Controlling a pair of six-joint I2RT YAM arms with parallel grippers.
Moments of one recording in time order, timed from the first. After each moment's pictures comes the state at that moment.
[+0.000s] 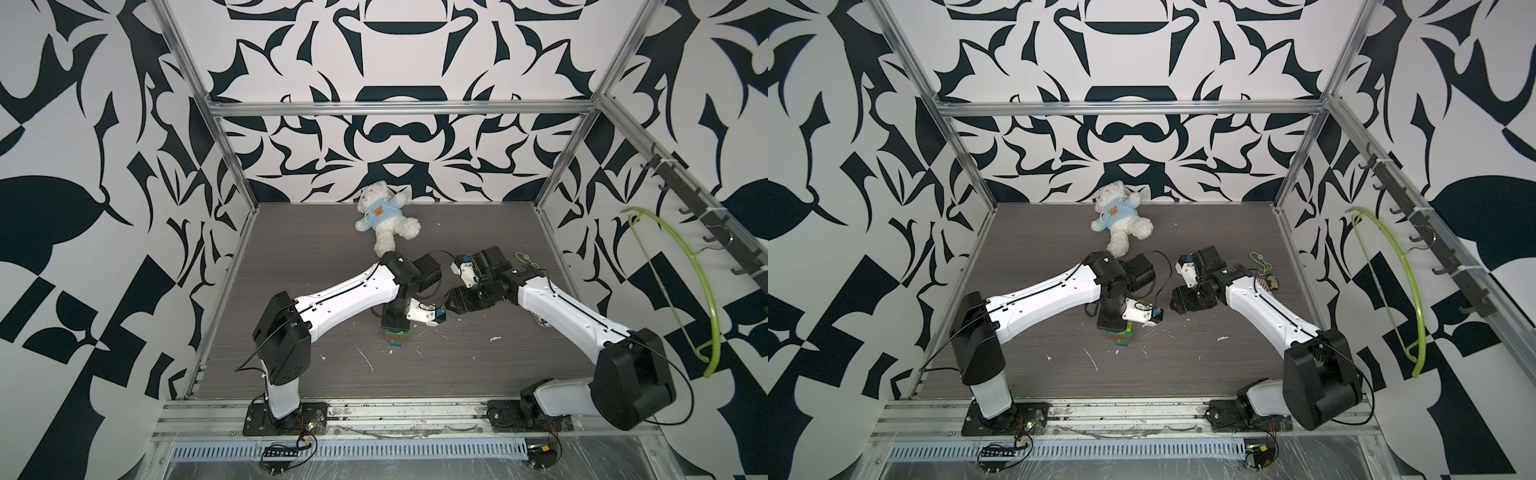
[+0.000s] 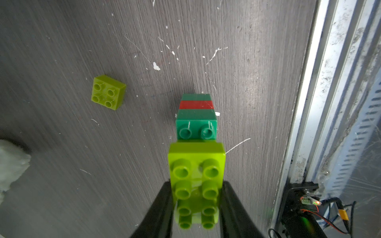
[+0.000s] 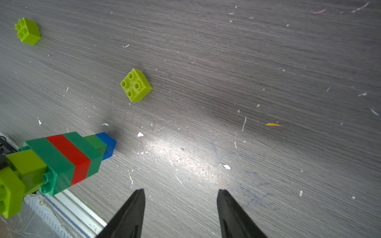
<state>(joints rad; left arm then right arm) -1.01 1.82 1.62 -1.35 -0.02 0.74 0.38 1.36 0.94 -0.75 -0.34 0.15</state>
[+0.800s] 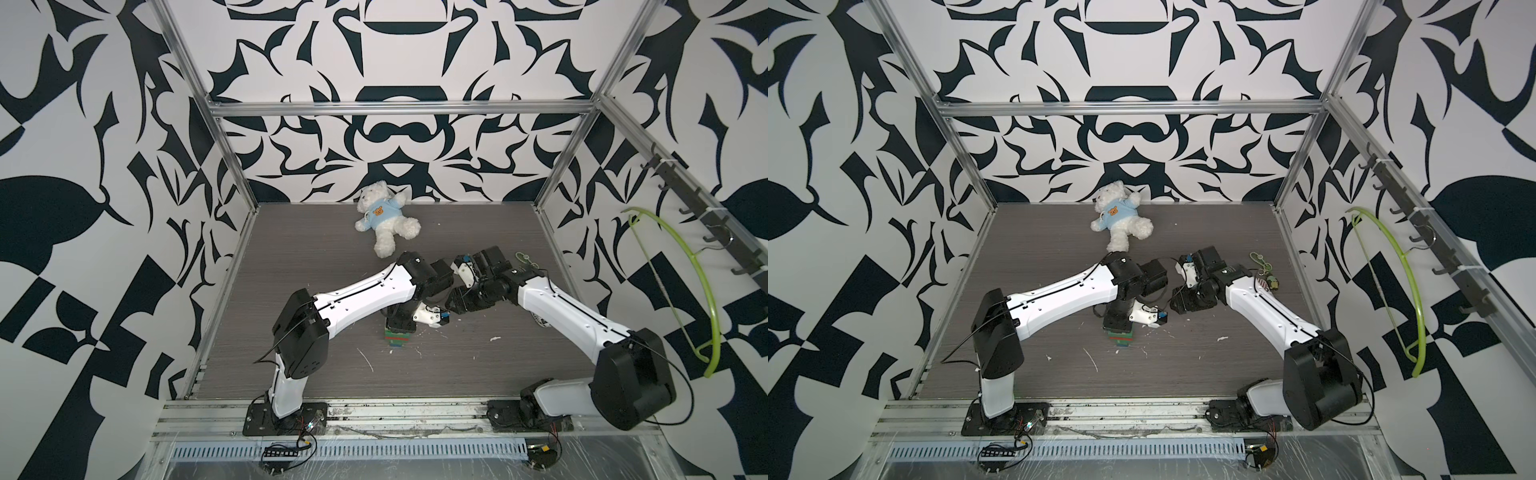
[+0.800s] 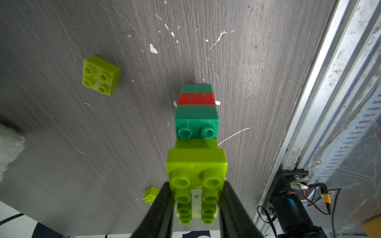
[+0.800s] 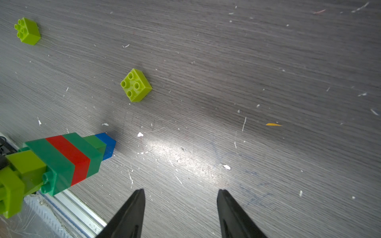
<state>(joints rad) -1.06 1.93 1.75 -1.49 -0.10 0.64 0.38 1.36 0.94 -0.75 -0.34 0.15</state>
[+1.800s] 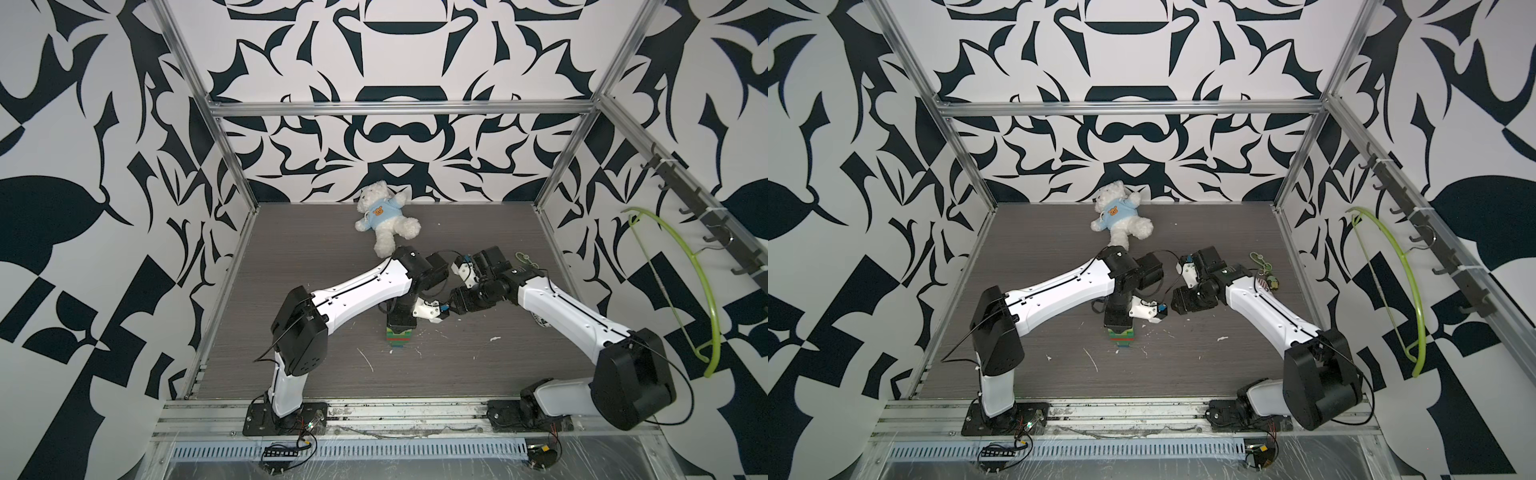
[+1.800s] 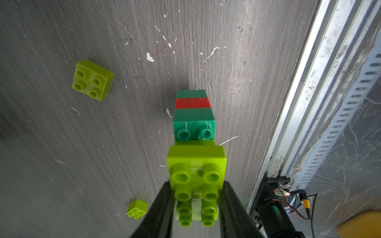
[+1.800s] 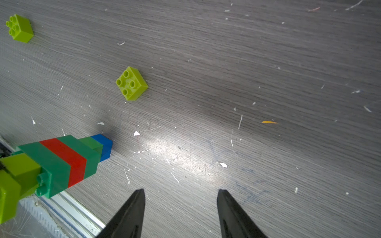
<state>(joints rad) -1.01 1.93 1.76 -1.48 0.00 0.62 0.38 1.36 0.94 -0.76 -0.32 0.15</state>
